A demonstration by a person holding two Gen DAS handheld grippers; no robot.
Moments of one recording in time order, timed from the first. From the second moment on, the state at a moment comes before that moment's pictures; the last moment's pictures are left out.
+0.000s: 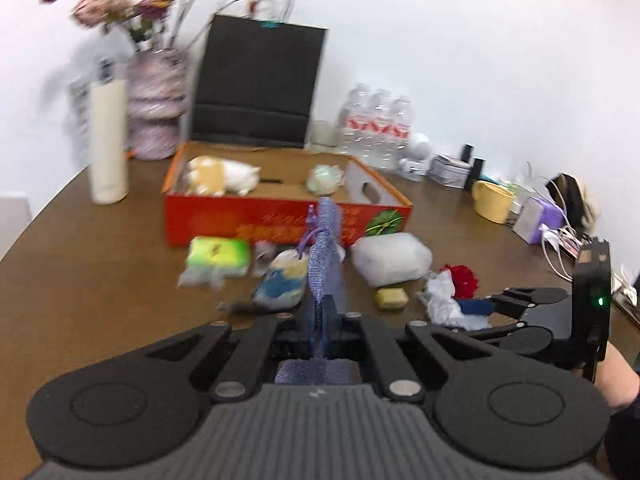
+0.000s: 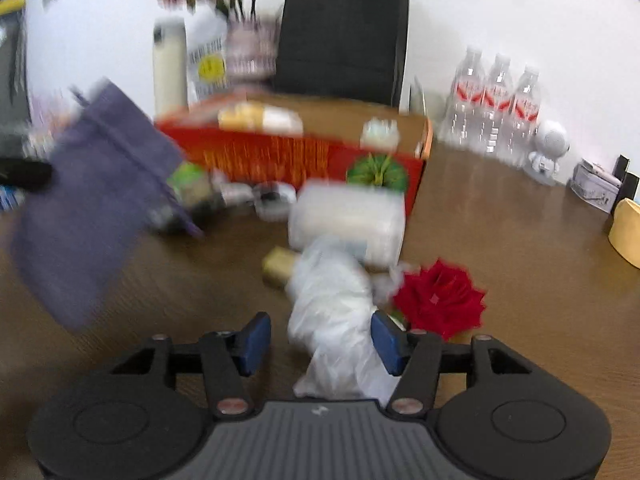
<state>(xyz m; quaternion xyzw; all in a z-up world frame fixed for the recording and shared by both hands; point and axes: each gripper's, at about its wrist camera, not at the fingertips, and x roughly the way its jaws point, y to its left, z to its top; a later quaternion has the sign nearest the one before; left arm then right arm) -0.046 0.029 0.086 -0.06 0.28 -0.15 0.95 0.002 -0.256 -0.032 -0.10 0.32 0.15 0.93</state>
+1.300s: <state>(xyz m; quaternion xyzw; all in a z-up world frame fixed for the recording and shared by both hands) 0.323 -0.040 0.071 -0.09 0.38 -0.10 0.91 0.302 -0.247 0.060 0.08 0.36 0.08 0.93</state>
